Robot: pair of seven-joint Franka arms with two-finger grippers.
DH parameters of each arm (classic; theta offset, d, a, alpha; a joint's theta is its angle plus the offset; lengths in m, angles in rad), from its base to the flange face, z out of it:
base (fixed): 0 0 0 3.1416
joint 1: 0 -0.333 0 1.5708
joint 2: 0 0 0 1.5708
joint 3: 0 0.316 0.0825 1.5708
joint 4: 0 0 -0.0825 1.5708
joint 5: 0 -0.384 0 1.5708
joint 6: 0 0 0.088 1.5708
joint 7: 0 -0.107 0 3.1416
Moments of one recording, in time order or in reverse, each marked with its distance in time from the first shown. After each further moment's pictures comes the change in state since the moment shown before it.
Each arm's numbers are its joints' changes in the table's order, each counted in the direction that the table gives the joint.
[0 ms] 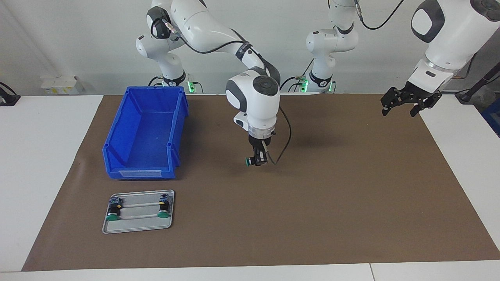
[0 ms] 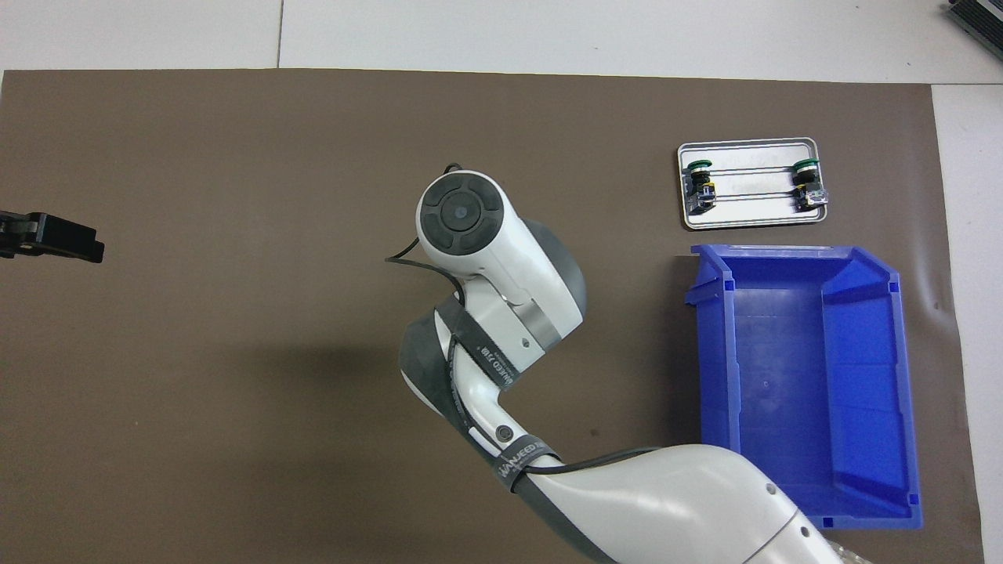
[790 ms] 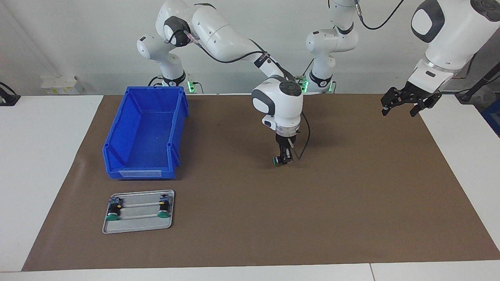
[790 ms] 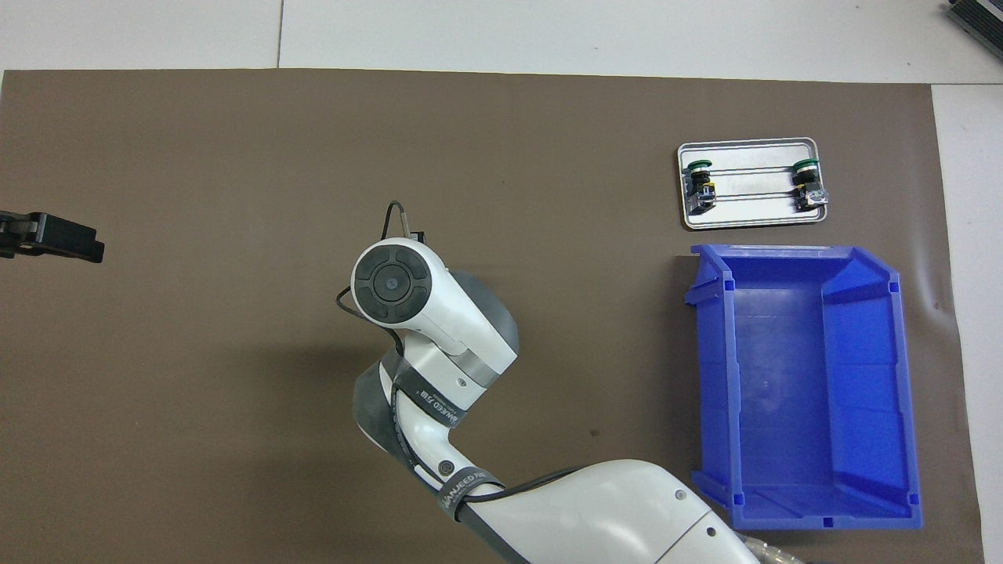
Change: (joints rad) left arm 0.000 0.000 -0.001 0.000 0.000 0.000 0.000; right arm -0.130 0.113 0.000 0.002 0.002 -0.168 -0.151
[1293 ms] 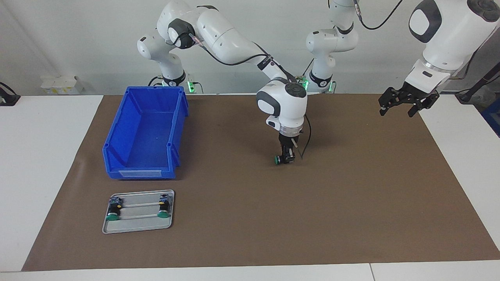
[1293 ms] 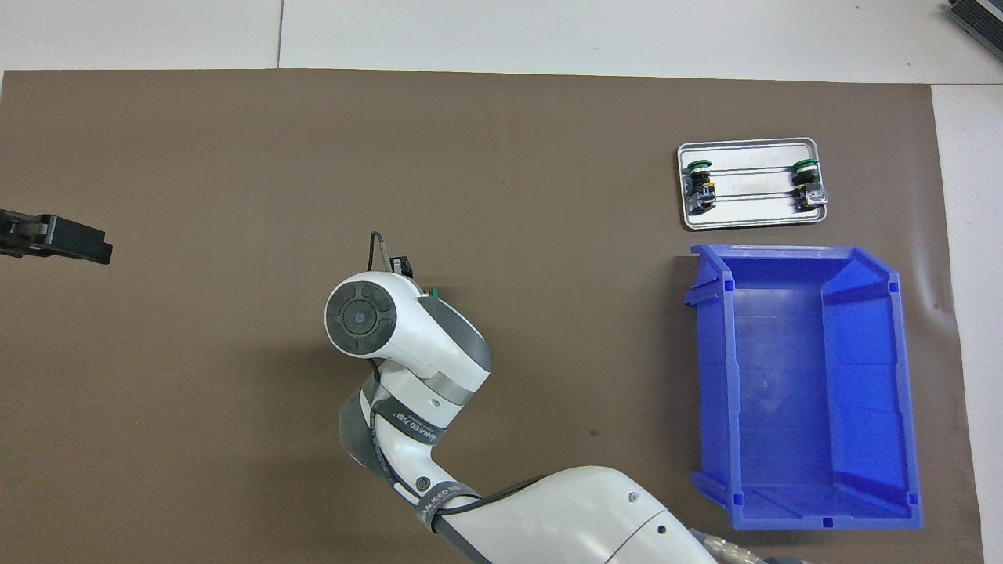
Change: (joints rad) left arm 0.002 0.000 -0.013 -0.006 0.000 -0.001 -0.033; right arm -0.016 0.019 -0.003 0.006 0.055 -0.009 -0.017
